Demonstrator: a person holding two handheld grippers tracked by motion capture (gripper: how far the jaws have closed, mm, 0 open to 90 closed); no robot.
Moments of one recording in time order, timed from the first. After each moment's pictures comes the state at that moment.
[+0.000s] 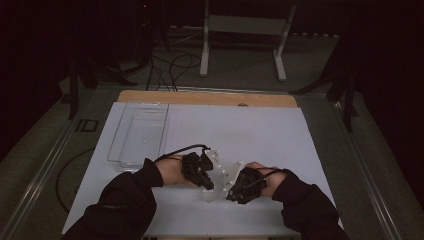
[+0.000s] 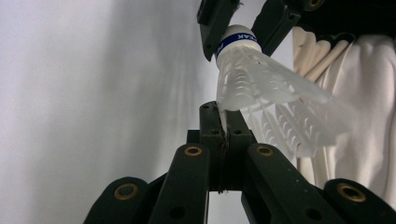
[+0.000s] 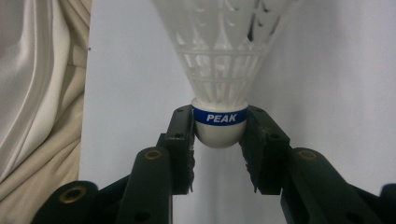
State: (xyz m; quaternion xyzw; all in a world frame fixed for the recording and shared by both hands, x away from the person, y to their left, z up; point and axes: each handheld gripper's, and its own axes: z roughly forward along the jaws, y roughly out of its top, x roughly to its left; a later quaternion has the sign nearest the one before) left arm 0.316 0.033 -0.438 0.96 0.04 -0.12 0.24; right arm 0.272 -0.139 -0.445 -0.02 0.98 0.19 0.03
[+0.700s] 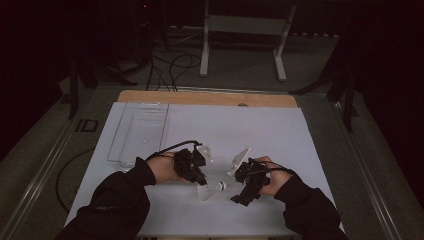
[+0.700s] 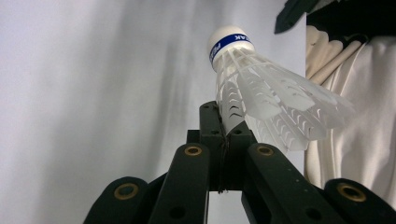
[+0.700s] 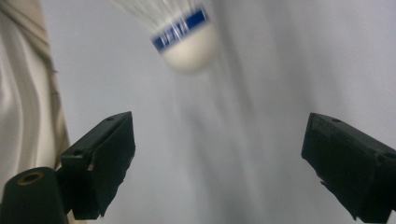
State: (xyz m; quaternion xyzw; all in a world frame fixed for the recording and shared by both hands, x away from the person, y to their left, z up) left arm 0.322 0.054 -0.431 0.96 0.07 -0.10 0.24; right arm 0.293 -0.156 -0.452 0.14 0.97 0.18 0.00
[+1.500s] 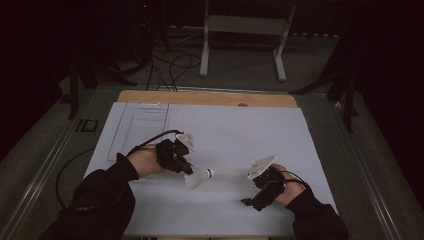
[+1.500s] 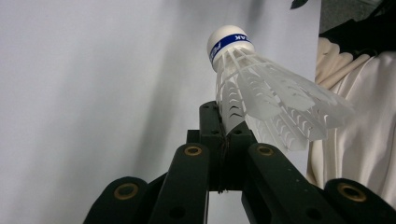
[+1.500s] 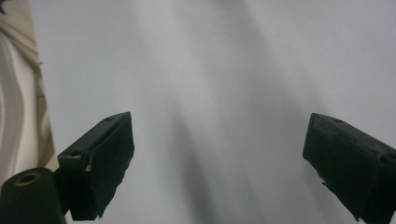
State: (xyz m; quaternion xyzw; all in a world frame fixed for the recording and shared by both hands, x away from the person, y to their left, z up) left arm 0.329 0.096 -0.405 0.96 0.12 -0.06 0.26; right arm 0.278 -0.207 -0.471 0.17 0.95 0.27 0.02
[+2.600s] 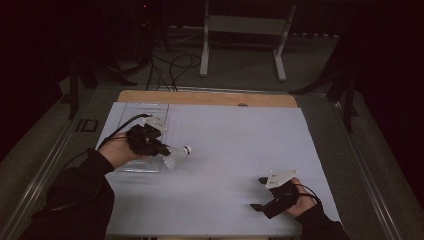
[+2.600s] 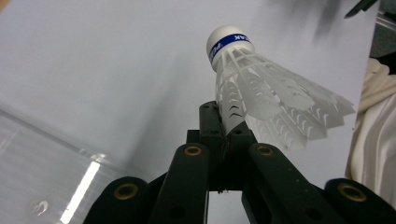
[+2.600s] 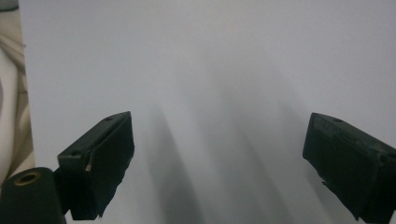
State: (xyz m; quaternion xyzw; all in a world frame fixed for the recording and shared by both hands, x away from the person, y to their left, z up) left arm 0.345 0.165 -0.377 0.94 0.20 0.01 0.29; right arm 0.258 -0.252 -0.505 0.20 0.91 0.35 0.06
